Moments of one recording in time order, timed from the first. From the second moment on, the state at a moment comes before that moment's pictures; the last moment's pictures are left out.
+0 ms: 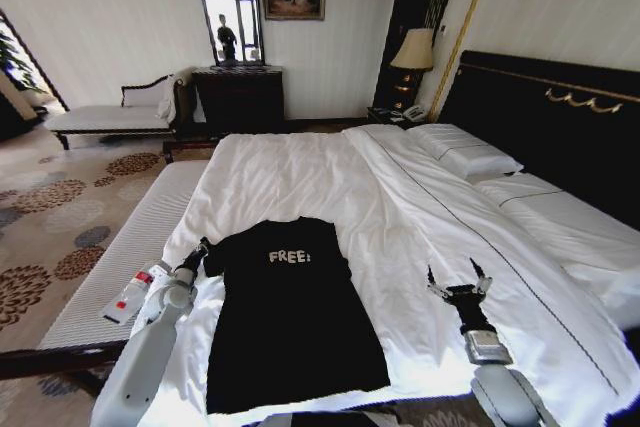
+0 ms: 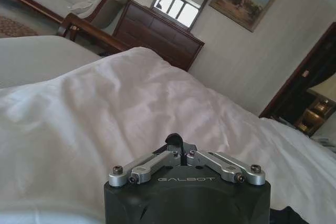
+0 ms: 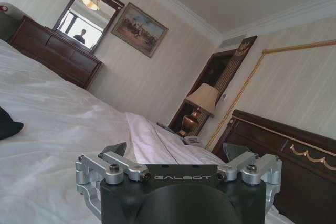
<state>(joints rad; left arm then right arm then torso) 1.03 -1.13 -0.48 -1.51 -0.96 0.14 -0.08 -1.71 1.09 0.72 1.95 -0.06 0.22 0.26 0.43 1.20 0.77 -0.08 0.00</state>
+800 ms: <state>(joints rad) 0.91 -1.16 -0.14 -1.42 -0.75 0.12 -0.14 -1.70 1.11 0.71 1.95 -0.07 0.24 0.25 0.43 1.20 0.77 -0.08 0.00</state>
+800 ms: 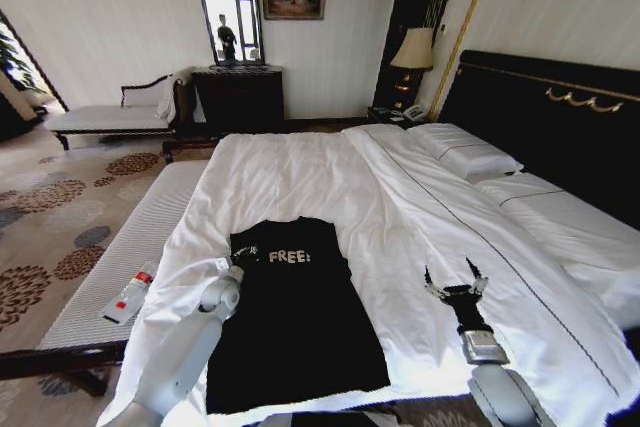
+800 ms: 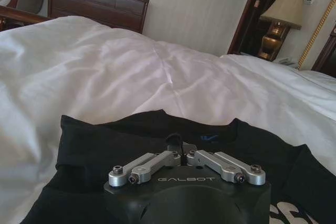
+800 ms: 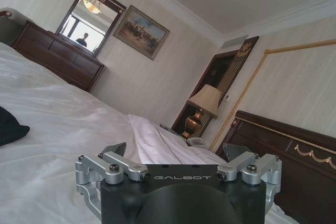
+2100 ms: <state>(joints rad) 0.96 -1.16 -0.09 -1.45 -0.66 0.11 -0.21 -1.68 1.11 0.71 1.94 -0.07 0.22 0.27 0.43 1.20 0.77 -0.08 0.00</state>
